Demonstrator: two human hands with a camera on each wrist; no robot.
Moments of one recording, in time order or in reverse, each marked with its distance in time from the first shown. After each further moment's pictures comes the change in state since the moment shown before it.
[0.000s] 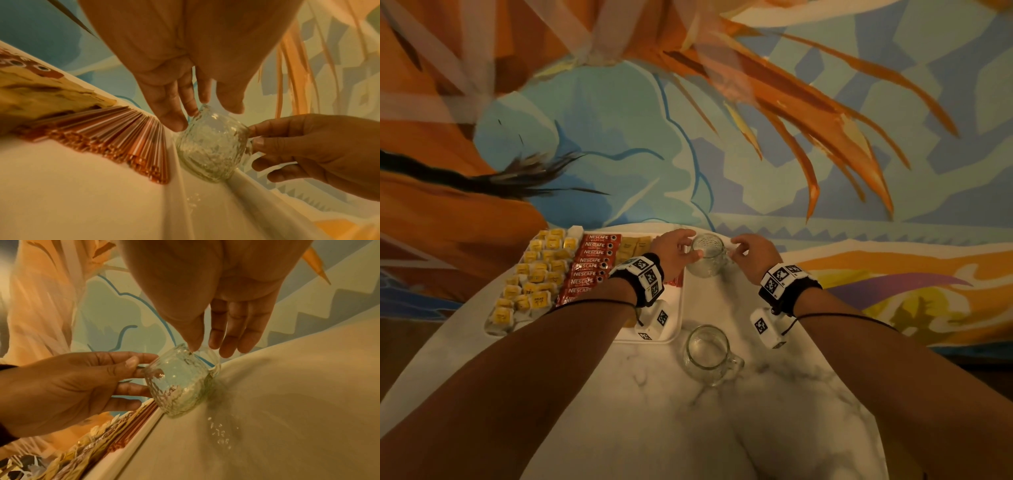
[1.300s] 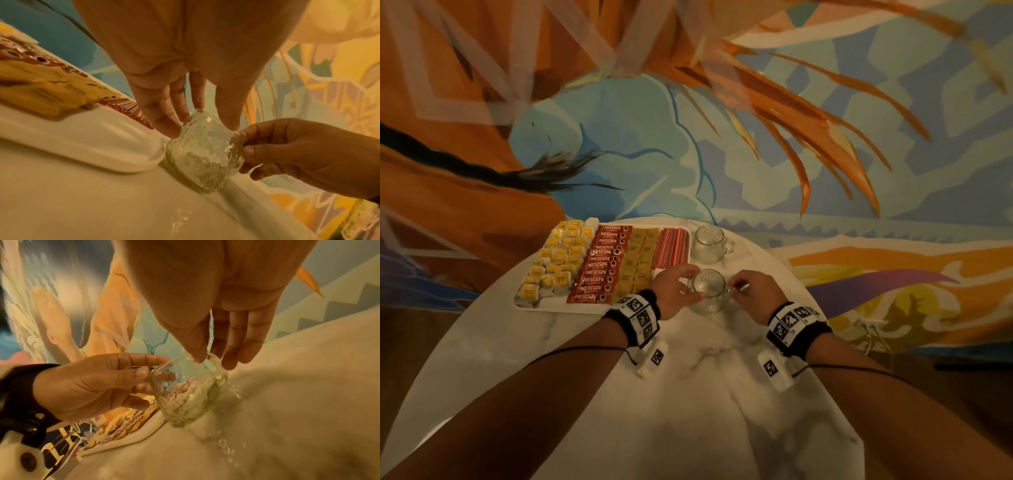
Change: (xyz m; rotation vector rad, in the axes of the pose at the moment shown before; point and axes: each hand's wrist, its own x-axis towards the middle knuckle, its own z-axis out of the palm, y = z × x) left_hand -0.131 0.014 0.021 -0.112 -0.092 -0.024; right_hand -0.115 0.007 0.005 0.022 -0.087 -0.122
